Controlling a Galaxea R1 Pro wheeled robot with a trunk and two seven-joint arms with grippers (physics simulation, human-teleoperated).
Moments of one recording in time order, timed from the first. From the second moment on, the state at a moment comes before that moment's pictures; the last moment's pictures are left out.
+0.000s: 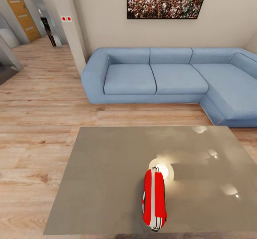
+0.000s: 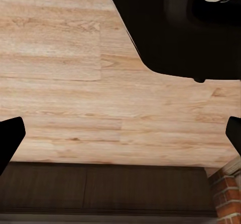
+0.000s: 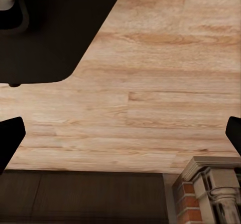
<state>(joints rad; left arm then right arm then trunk) 0.15 -0.07 0.07 -0.12 -0.01 -0.03 0.04 0.08 -0.01 0.09 -0.03 -0.05 -0.08 0.00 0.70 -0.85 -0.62</state>
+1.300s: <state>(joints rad) 0.15 -0.07 0.07 -0.12 -0.01 -0.03 0.04 0.08 -0.01 0.09 -0.03 -0.05 -0.08 0.00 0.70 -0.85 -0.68</state>
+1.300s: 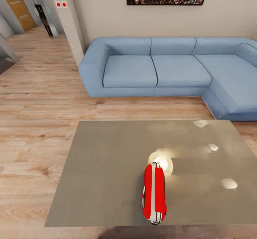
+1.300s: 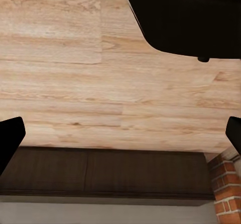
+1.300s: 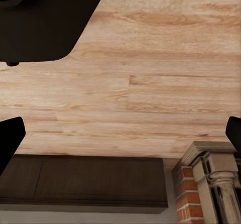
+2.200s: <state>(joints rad) 0.15 -0.07 0.07 -0.12 0.00 -0.03 0.04 0.08 -0.01 0.09 -0.03 -0.05 -0.08 0.00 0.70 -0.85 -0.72</state>
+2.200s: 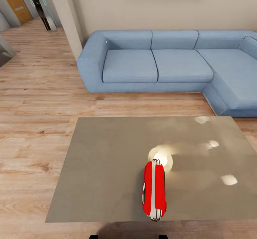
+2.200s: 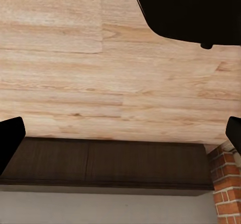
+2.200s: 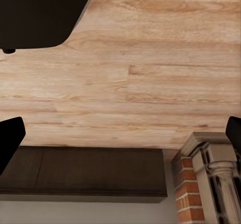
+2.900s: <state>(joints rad) 0.15 -0.07 0.07 -0.12 -0.01 -0.03 0.04 0.08 -0.01 0.08 -0.03 -0.05 -0.08 0.00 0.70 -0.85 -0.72</state>
